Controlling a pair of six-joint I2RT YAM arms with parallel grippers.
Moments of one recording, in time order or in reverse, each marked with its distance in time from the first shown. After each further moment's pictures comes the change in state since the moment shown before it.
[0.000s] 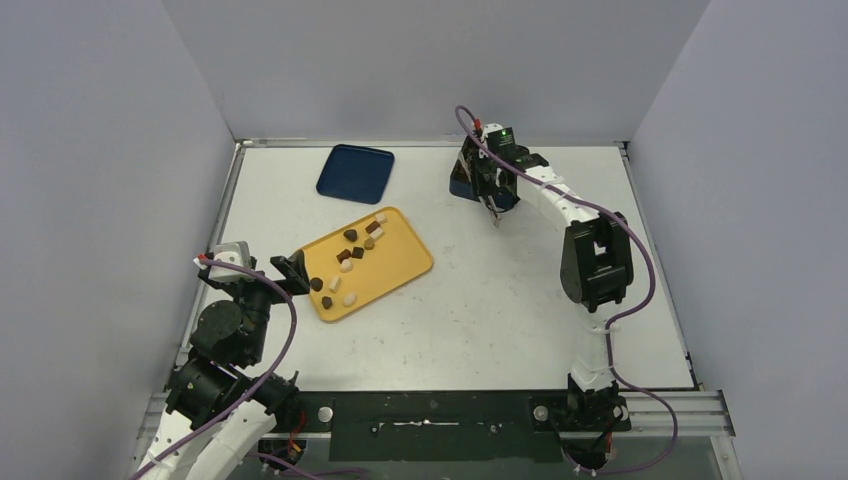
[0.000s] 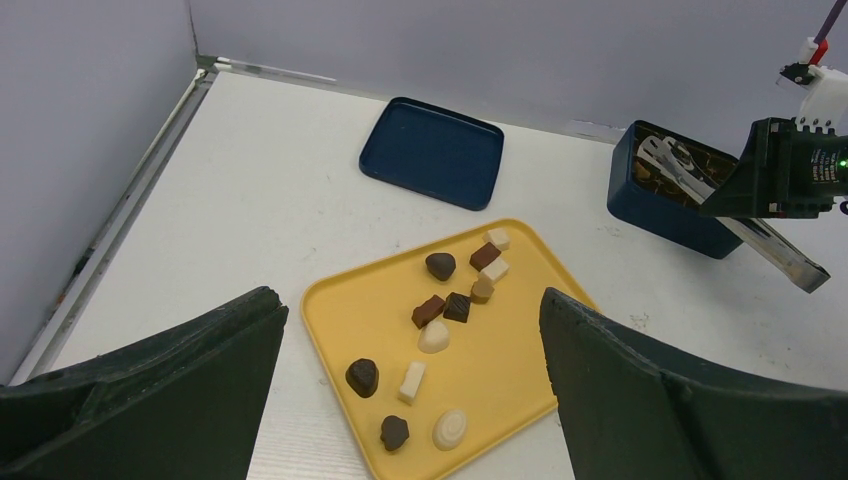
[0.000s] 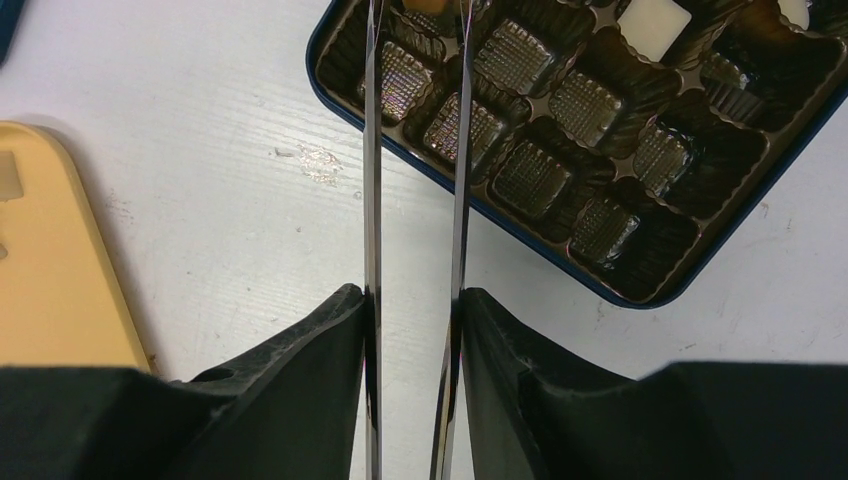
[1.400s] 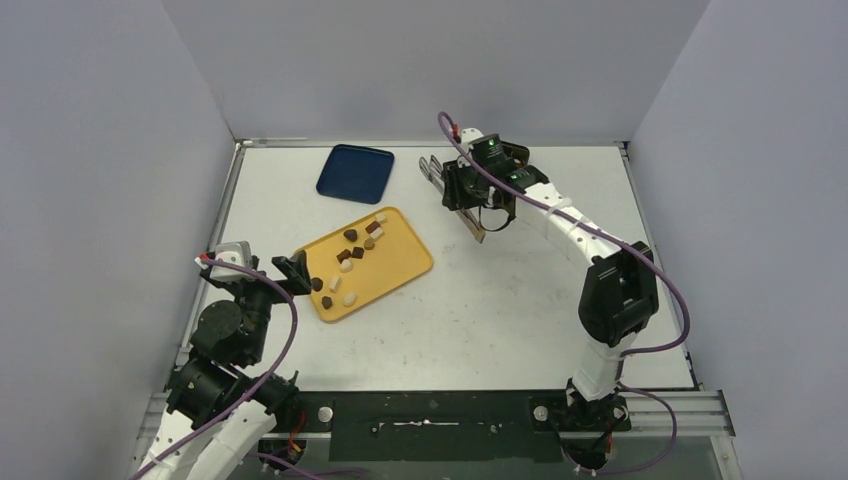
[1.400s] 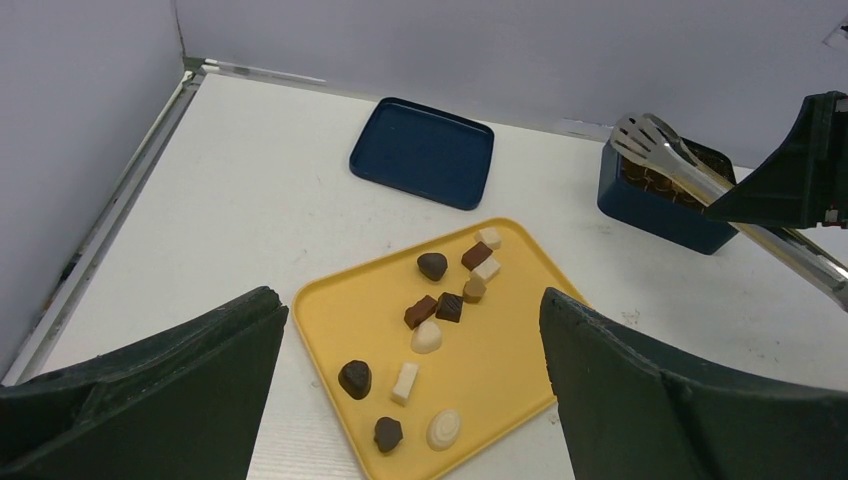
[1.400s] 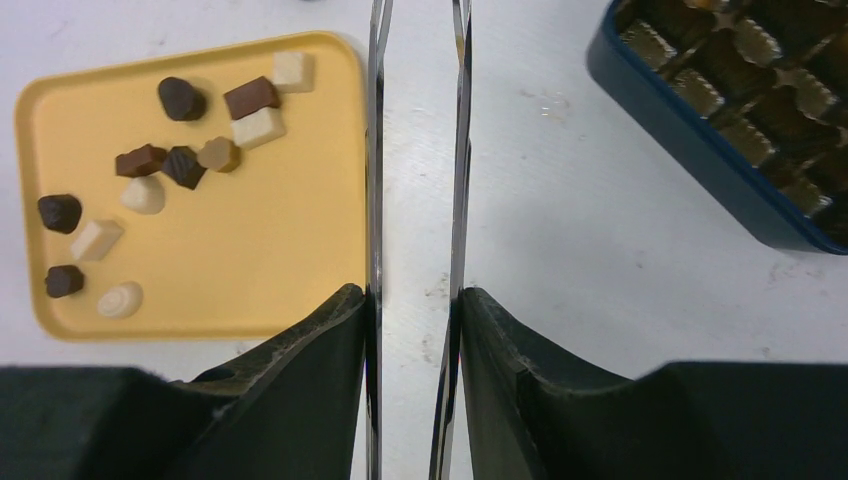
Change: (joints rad) left arm 0.005 0.002 -0.005 0.011 0.024 0.000; right arm 0.132 -0.271 -0.166 -0.013 -0.119 0.056
